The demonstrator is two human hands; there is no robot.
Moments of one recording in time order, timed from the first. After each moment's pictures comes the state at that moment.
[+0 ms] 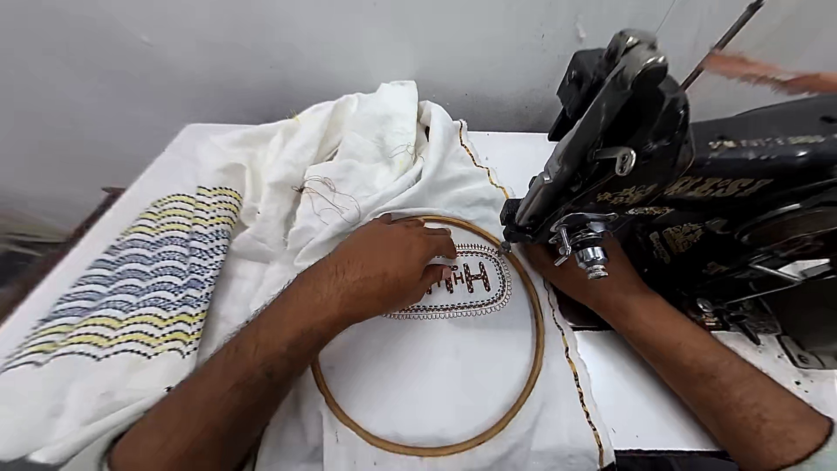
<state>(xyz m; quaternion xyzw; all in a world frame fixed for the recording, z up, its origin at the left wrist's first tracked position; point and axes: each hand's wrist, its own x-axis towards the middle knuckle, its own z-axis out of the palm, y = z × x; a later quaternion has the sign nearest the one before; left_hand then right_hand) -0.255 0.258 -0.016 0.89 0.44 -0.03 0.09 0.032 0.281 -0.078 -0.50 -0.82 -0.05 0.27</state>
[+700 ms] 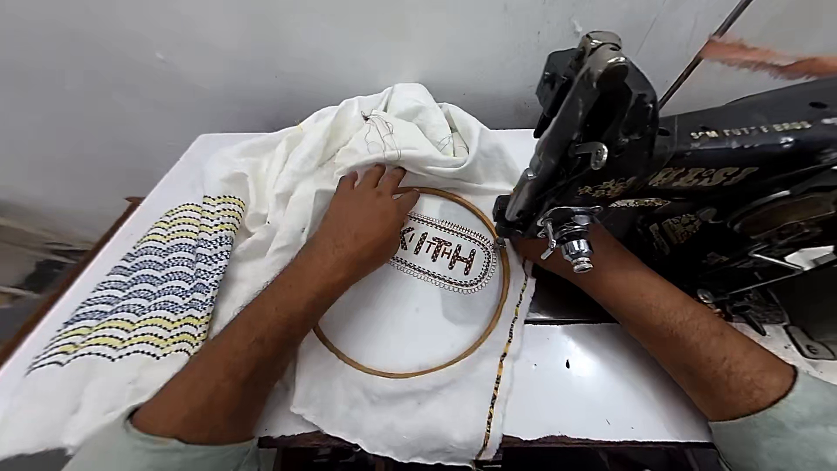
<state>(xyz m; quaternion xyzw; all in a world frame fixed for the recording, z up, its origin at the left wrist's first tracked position) -0.268 0.289 -0.025 0.84 0.54 0.02 -0.05 0.025 0.296 -0.075 -0.53 -0.84 -0.01 0.15</state>
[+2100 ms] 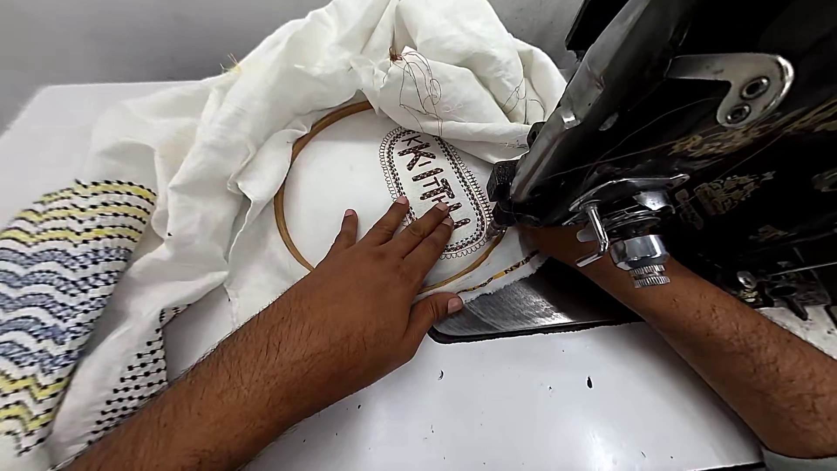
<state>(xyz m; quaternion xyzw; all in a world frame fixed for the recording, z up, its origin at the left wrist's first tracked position) -0.240 0.239 -0.048 0.89 0.45 0.03 0.07 0.079 0.323 -0.188 -0.50 -0.83 0.02 0.24</state>
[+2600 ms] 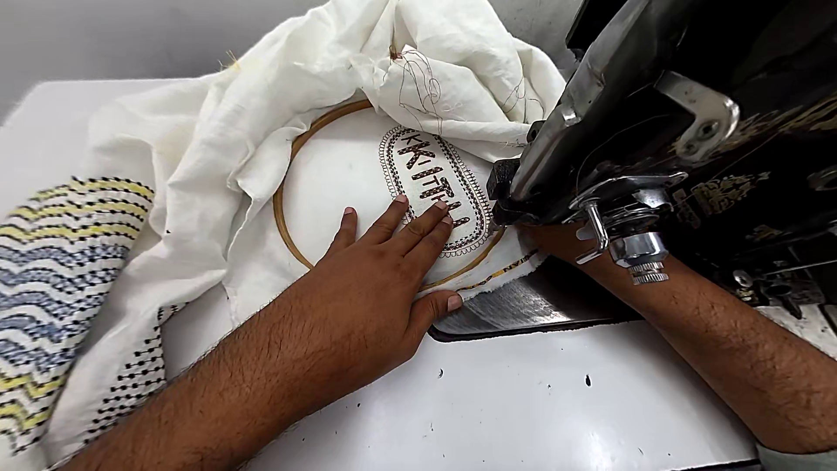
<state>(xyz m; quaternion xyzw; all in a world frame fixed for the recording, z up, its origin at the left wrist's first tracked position) -0.240 0.238 -0.050 0.89 0.45 0.04 0.06 0.054 0.313 -0.146 -0.51 -0.81 0.05 0.28</state>
